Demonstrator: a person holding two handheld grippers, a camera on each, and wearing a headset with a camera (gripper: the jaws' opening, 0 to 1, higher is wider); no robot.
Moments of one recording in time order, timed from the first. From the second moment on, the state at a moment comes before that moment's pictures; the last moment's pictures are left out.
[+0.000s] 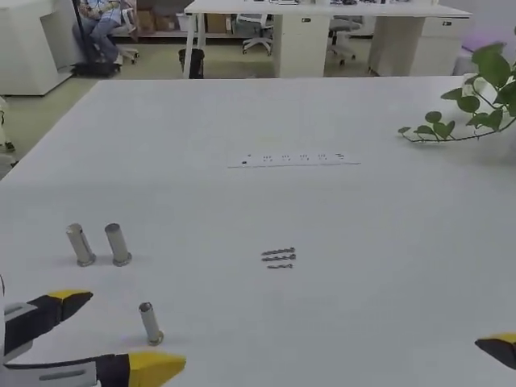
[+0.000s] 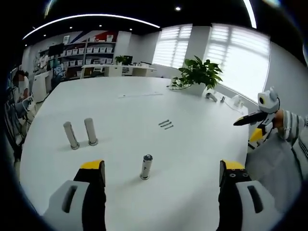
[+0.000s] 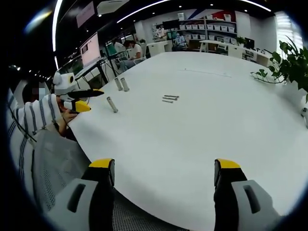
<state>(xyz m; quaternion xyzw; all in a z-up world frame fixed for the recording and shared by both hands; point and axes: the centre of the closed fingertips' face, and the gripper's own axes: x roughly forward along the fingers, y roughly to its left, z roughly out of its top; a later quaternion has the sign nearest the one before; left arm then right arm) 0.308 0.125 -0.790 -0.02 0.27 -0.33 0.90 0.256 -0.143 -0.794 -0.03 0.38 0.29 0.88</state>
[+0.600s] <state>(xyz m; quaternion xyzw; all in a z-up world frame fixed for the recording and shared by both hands) 0.302 0.130 -0.792 -0.02 0.27 -0.34 0.90 0.291 -0.128 -0.781 -0.13 0.39 0.36 0.84</state>
